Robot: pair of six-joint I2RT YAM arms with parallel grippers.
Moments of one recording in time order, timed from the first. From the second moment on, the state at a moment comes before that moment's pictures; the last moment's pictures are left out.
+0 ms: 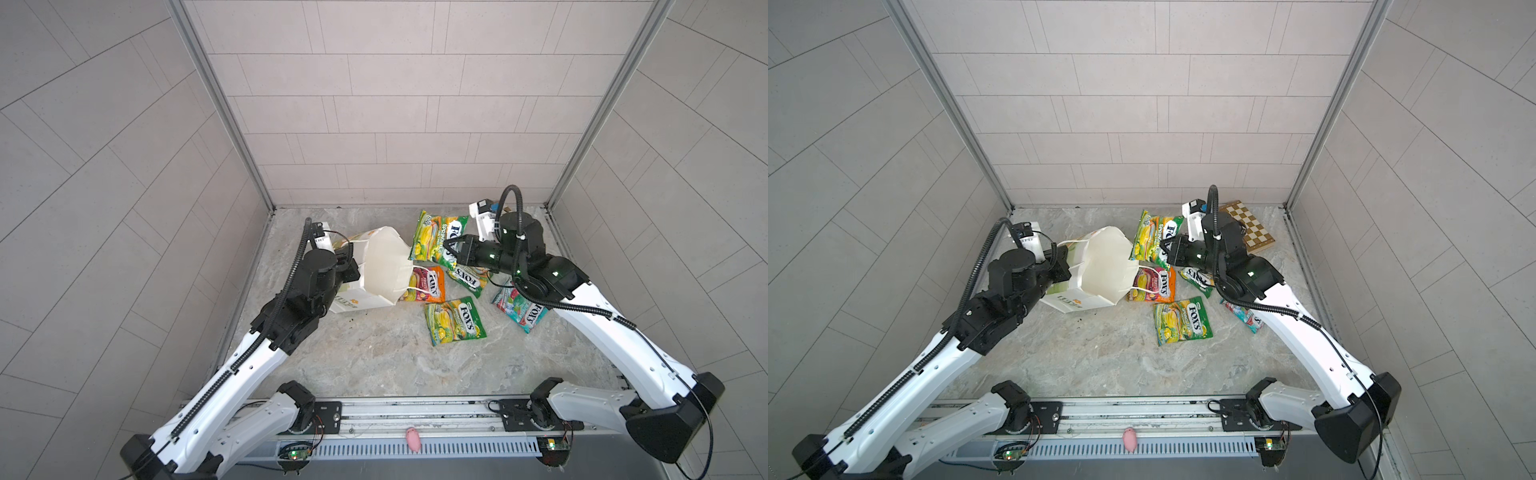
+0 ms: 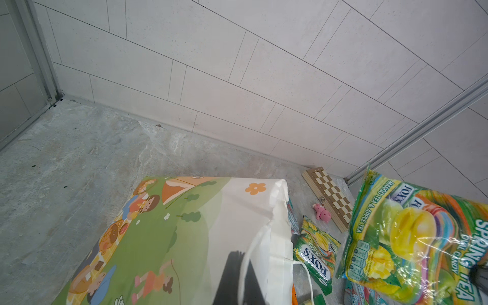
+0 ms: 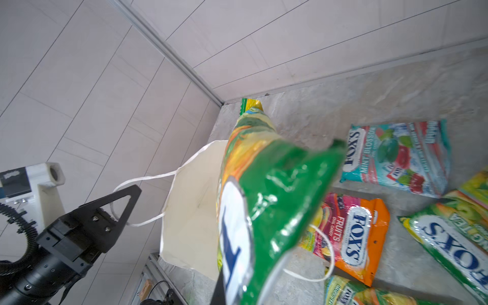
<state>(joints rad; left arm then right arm) -0.58 0.90 0.98 -0.42 -0.36 -0.56 0.48 1.16 1.26 -0.51 -0.26 0.63</state>
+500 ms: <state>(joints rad) -0.58 0.85 0.98 -0.44 -0.45 -0.55 0.30 1.05 1.13 -0.82 -0.30 0.45</state>
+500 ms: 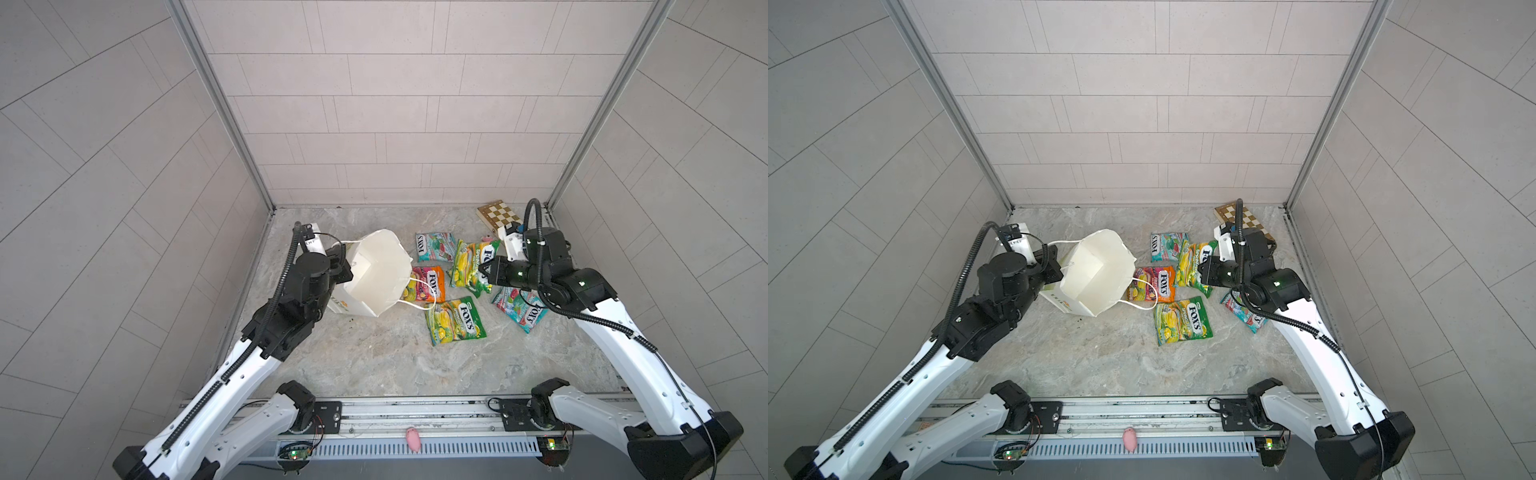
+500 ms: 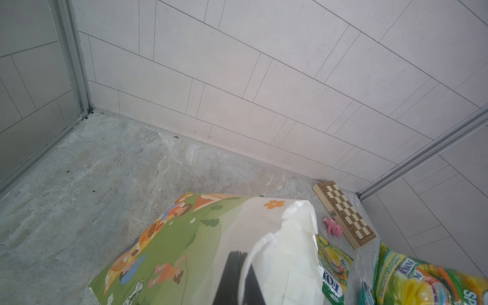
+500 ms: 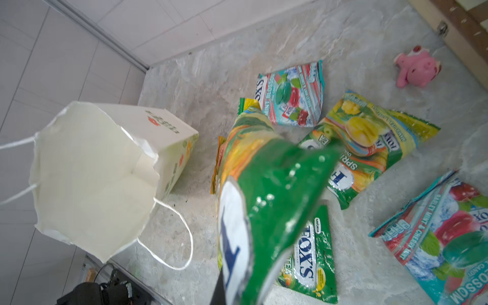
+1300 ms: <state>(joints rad) -0.58 0.84 0.98 -0.42 -0.46 -0.55 0.63 1.35 0.79 -0.31 -0.53 0.67</state>
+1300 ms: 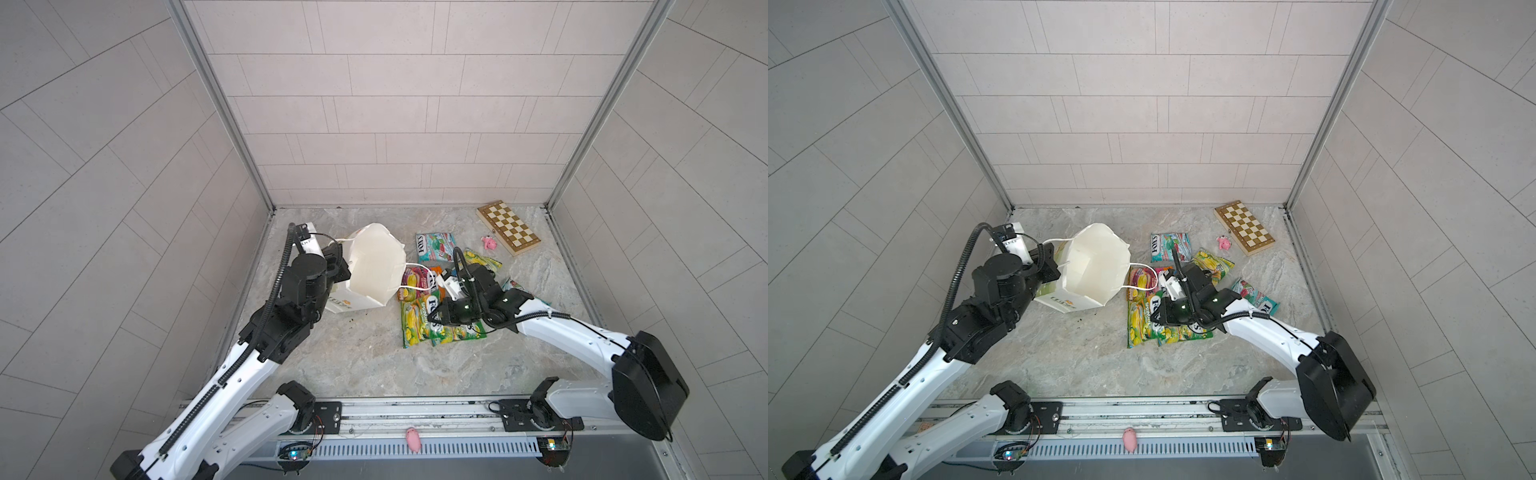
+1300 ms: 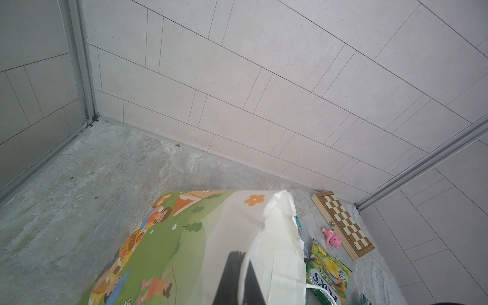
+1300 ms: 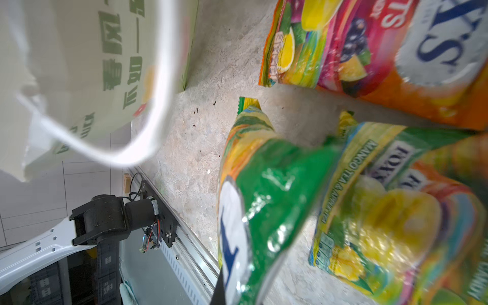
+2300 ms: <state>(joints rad) -0.58 0.84 0.98 -0.42 -0.44 -0.55 0.72 1.56 0.79 -0.14 -0.49 0.72</state>
